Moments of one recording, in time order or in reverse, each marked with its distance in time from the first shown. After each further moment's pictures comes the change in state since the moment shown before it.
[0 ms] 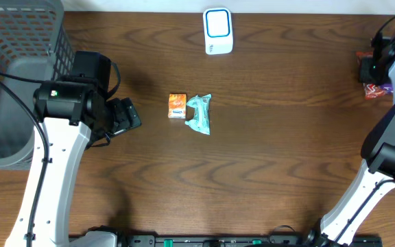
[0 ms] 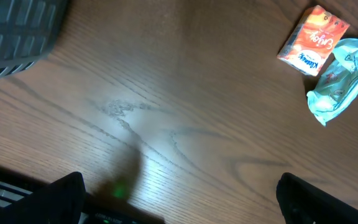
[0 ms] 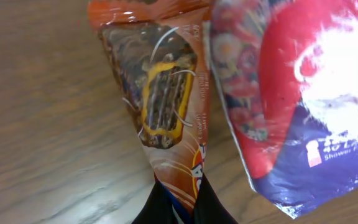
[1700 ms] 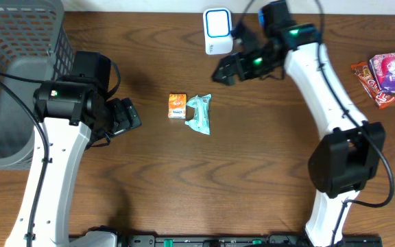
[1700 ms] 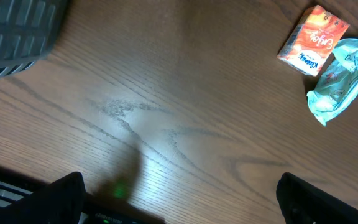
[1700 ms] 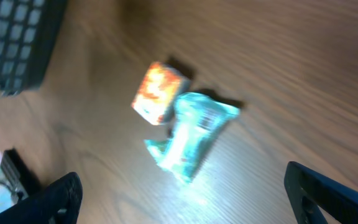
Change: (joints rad) left arm 0.000 0.000 0.000 0.000 0.000 0.000; right arm 0.708 -0.228 0.006 -0.288 -0.646 0.155
